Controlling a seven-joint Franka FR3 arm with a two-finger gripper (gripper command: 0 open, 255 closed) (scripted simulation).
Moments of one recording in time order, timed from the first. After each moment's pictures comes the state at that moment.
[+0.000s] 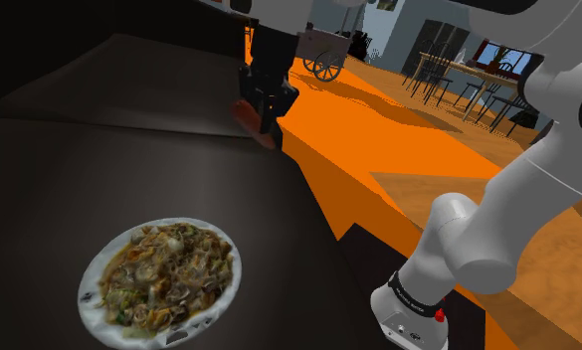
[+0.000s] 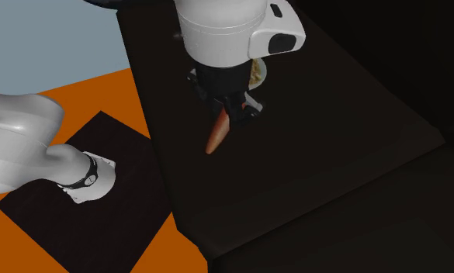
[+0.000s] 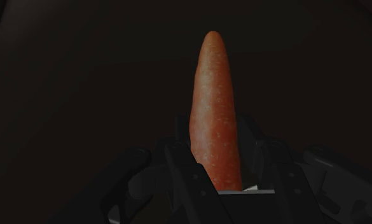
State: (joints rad) arm 0.40 -0.19 0.07 -1.82 0.06 1.65 -1.02
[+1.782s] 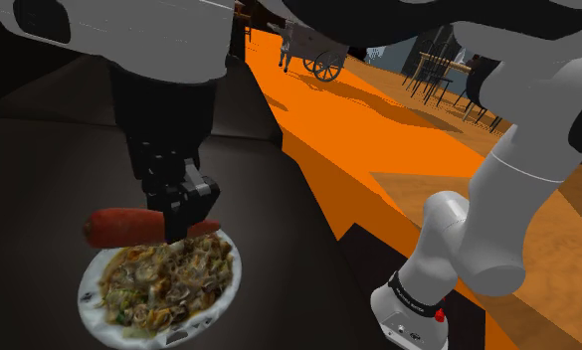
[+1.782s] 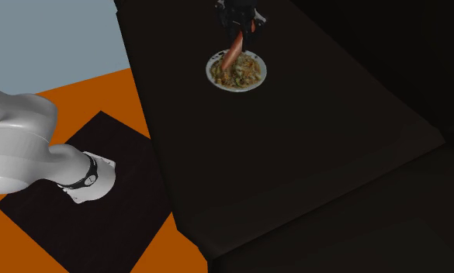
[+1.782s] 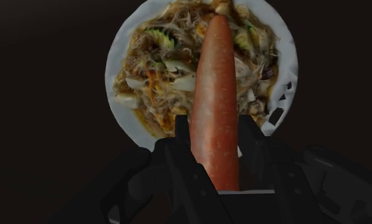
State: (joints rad) arm 0.62 0.08 0.34 -1.60 0.01 1.70 -0.52
